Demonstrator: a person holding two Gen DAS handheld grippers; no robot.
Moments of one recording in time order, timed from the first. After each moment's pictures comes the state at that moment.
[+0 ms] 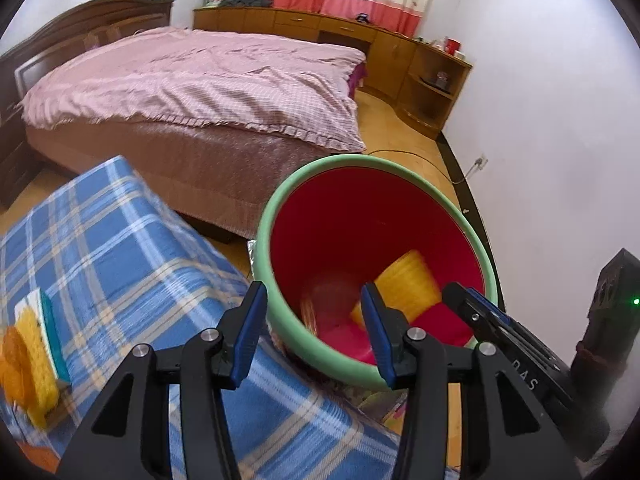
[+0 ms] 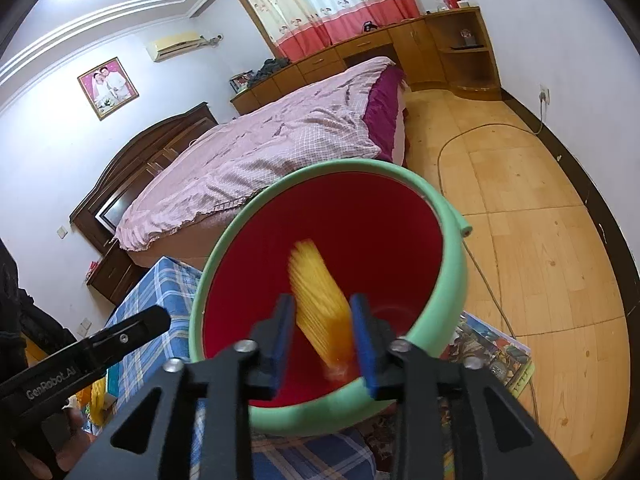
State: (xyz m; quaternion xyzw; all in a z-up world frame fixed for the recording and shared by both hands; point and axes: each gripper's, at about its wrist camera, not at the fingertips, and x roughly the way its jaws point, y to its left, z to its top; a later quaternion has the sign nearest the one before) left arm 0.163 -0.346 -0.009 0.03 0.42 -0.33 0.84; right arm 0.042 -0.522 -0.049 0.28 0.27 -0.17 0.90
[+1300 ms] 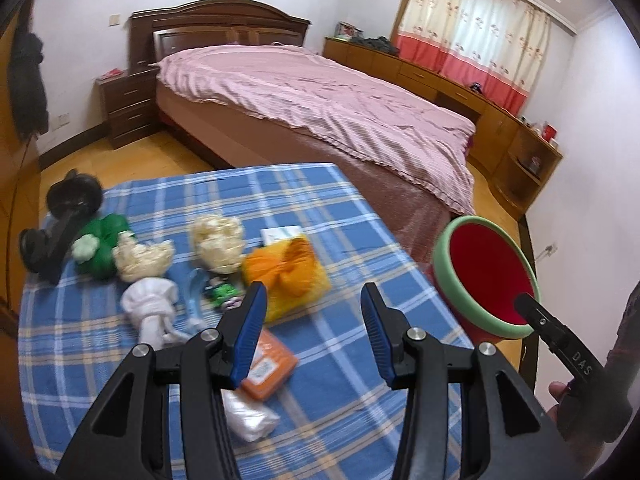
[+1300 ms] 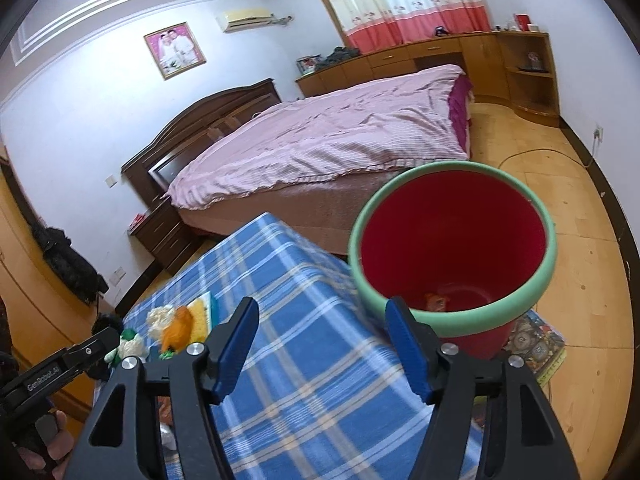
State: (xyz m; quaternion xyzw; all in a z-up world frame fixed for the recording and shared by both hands) left arm 0.112 -0.114 0.041 -0.06 0.38 -0.14 0.91; right arm 0.029 -0.386 0.016 0.22 0.29 -0.07 0.93
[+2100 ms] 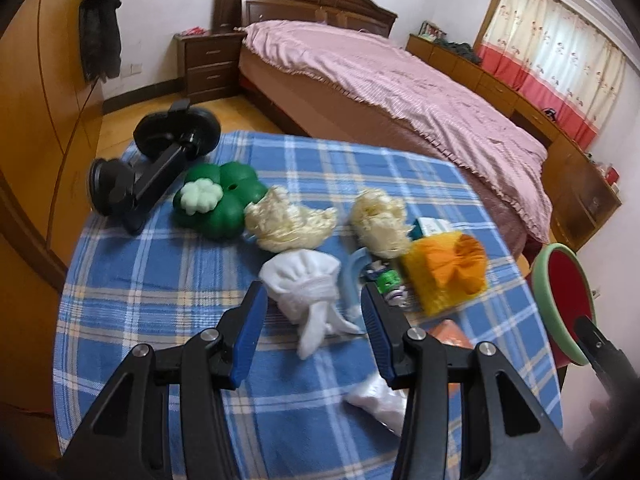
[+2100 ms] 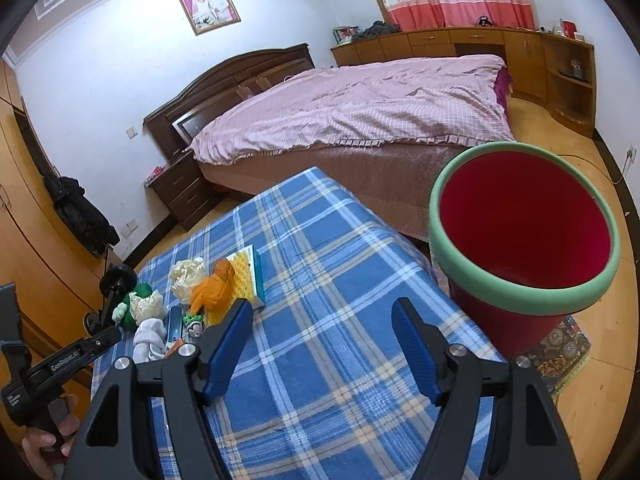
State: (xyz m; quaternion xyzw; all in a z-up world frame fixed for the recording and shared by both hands) left arm 0.141 -0.002 -0.012 -0.11 0.42 -0.02 0.90; right arm 0.068 -0.318 -0.001 0.18 0.34 -0.02 0.92
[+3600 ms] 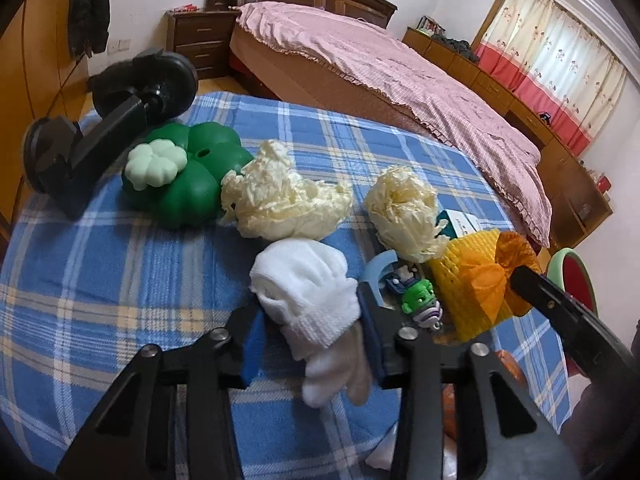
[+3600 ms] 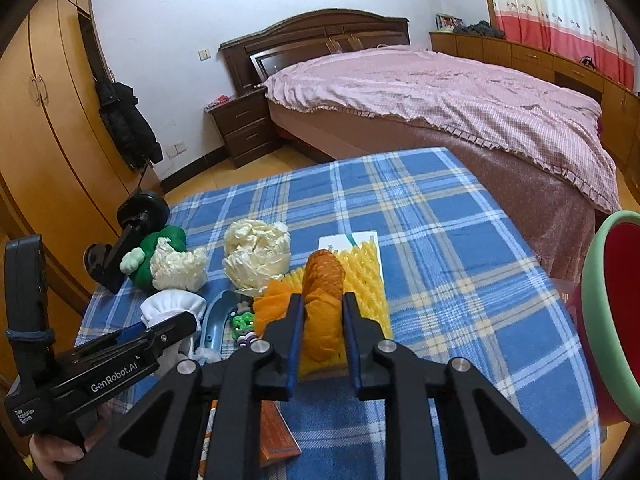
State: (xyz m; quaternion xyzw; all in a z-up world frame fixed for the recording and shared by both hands) left arm 0.179 0.000 -0.062 -0.14 0.43 -0.05 0.89; right arm 0.164 -0.209 -0.029 0.06 0.38 0.11 0.92
